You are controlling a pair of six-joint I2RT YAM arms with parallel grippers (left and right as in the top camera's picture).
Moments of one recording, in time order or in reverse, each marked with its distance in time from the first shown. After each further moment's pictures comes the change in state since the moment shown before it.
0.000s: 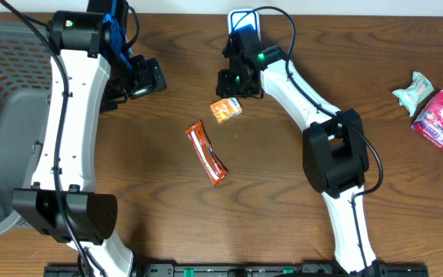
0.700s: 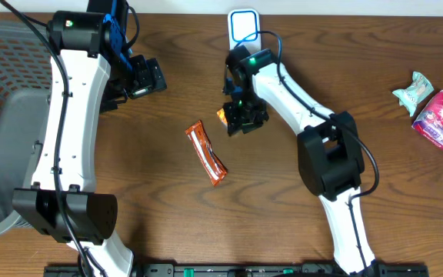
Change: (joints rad) left arm 0.000 0.000 0.000 0.000 0.000 0.000; right arm 0.048 -0.009 -0.002 -0.452 0.019 -0.127
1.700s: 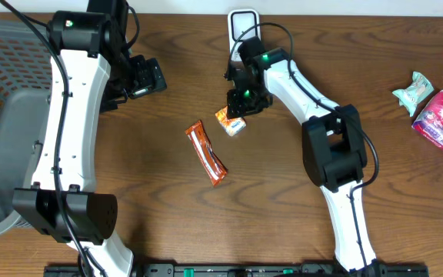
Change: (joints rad) left arm 0.000 0.000 0.000 0.000 0.000 0.000; right arm -0.086 0.074 0.008 0.219 -0.152 -0.145
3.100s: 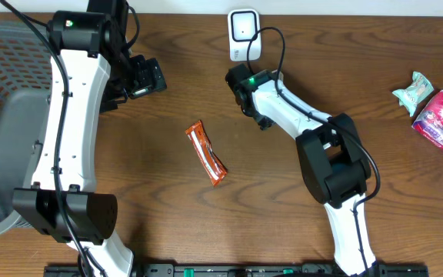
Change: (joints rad) left arm 0.000 0.000 0.000 0.000 0.000 0.000; right arm 0.101 -0.144 -0.262 -0.002 1.116 0.389
